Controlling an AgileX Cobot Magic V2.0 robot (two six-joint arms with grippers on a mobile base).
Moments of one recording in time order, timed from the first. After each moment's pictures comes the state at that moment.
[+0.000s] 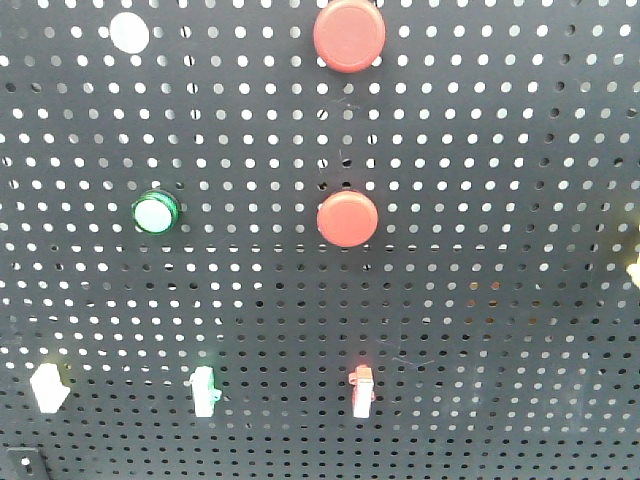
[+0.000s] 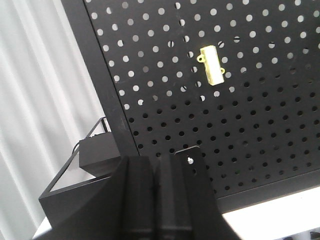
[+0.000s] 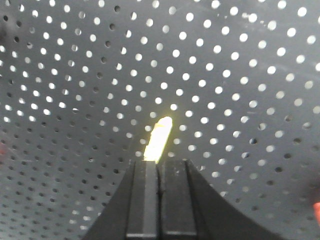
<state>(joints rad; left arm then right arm) -0.08 -0.01 0.03 0.05 -0.04 0.22 0.48 0.50 -0.88 -0.43 0.56 0.07</state>
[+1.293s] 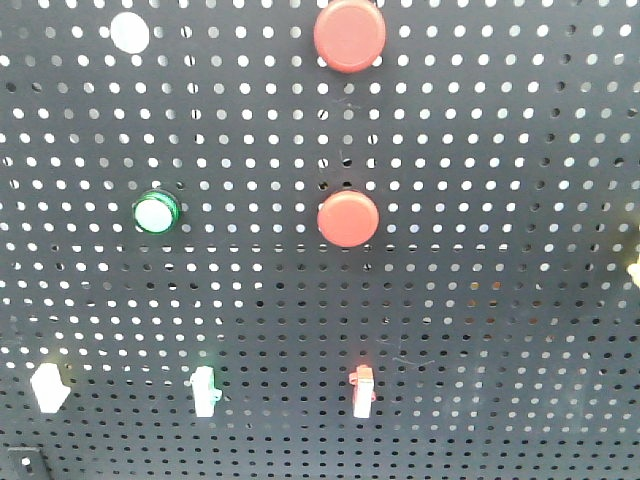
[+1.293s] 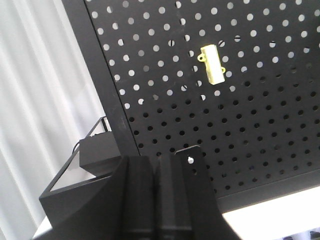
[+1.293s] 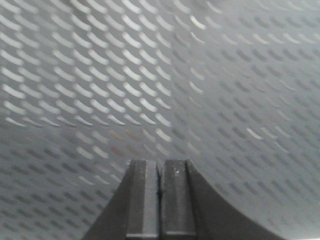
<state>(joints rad) -0.08 -0.01 0.03 0.05 -0.04 0.22 -0.13 -0.01 0.03 -0.02 -0.08 0.01</state>
